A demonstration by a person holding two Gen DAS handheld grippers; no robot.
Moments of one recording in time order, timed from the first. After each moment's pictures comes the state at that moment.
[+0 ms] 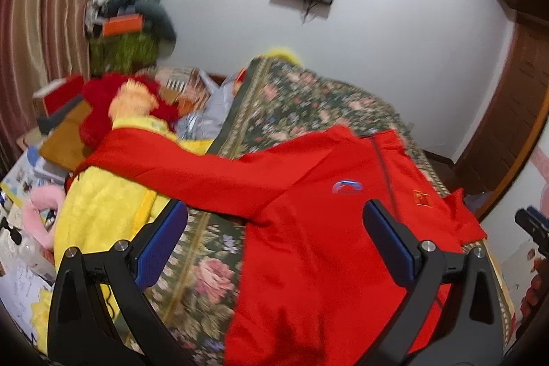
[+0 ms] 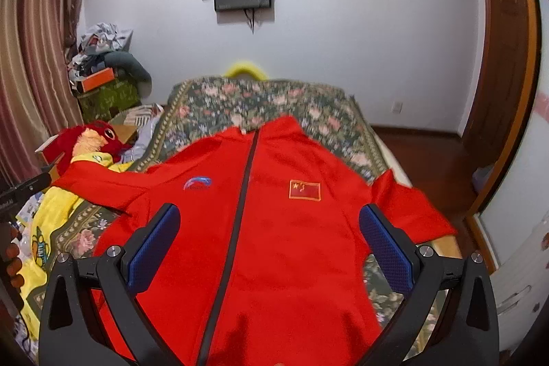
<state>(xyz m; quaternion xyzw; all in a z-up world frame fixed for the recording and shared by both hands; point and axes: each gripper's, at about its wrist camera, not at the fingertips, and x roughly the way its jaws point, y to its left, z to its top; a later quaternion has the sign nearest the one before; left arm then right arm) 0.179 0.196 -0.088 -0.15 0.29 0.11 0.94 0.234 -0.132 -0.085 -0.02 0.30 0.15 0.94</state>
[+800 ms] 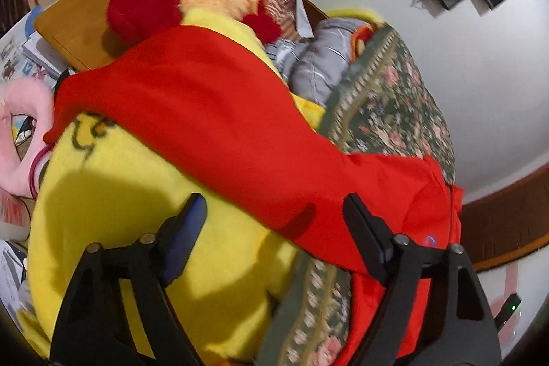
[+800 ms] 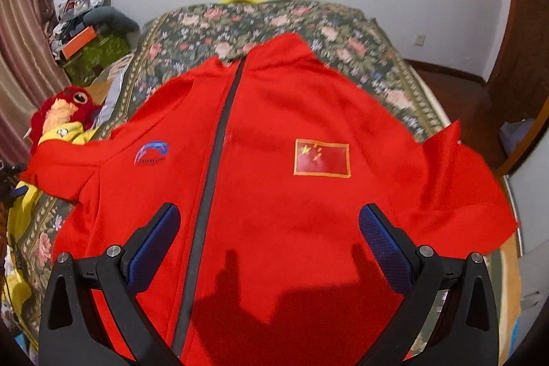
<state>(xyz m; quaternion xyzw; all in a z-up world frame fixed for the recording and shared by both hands) 0.247 0.418 -0.202 -0.38 0.39 0.15 0.82 0.353 -0.120 -0.168 -0.01 0.44 0.18 0.88</state>
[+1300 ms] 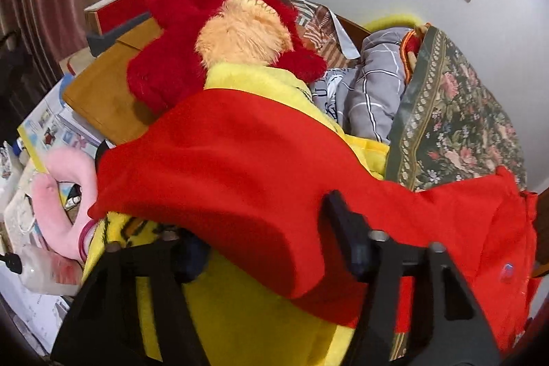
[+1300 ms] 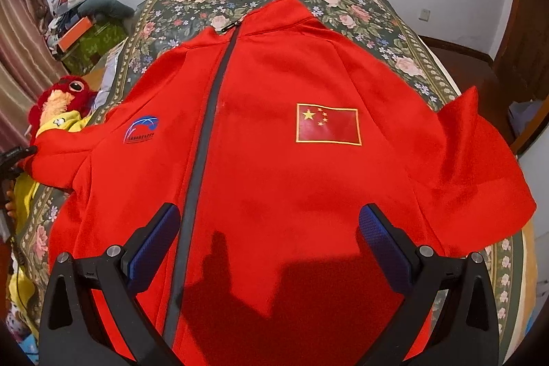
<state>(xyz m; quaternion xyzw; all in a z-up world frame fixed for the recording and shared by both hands) 0.297 0.431 -0.207 -0.24 0.41 0.27 0.84 0.365 -0.130 -0.185 0.00 0.48 0.18 0.86</state>
